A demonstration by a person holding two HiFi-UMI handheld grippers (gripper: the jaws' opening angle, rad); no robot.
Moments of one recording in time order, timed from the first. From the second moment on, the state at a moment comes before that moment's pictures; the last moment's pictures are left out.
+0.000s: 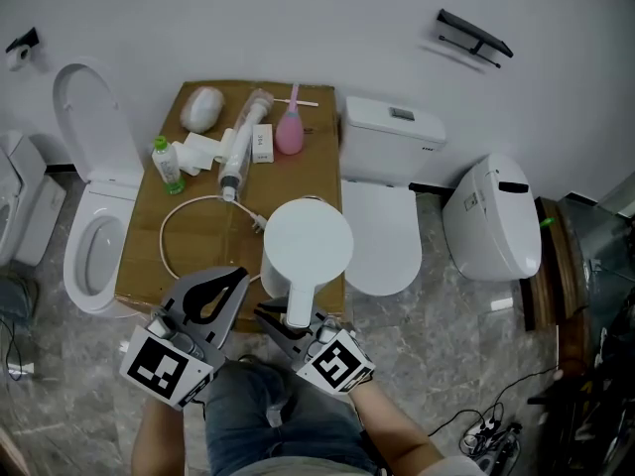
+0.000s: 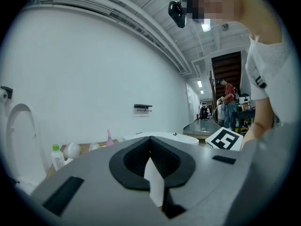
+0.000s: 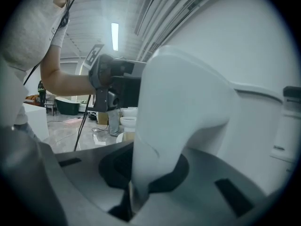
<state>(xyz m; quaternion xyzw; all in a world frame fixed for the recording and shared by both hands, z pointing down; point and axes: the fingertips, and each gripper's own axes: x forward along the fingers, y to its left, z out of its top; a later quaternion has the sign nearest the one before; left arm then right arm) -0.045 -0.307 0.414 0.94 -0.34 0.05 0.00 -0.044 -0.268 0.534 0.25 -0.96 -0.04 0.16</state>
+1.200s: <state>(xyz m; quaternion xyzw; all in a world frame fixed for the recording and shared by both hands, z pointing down) -0.059 -0.285 0.395 0.94 -0.34 0.05 0.04 -0.006 -0.260 0.573 0.29 -0.94 0.04 0.18</state>
